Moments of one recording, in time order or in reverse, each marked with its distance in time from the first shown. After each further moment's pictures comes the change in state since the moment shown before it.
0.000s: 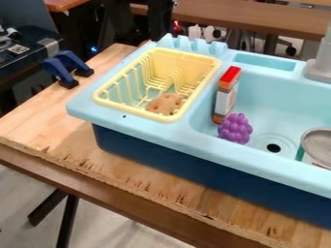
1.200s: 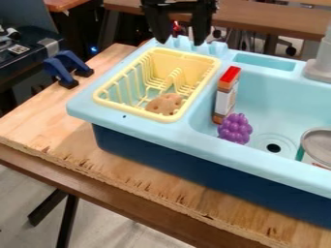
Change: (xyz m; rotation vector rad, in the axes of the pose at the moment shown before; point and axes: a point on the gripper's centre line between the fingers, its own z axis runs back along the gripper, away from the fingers) arm 0.037 -0.040 -0.025 -0.083 -0.049 0.052
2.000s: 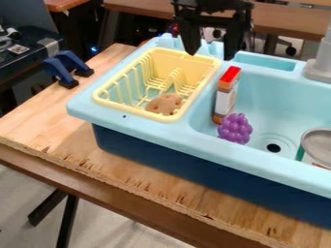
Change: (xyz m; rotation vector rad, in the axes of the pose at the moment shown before) arm 0.007 -0.034 -0.023 0.049 0.059 -0.065
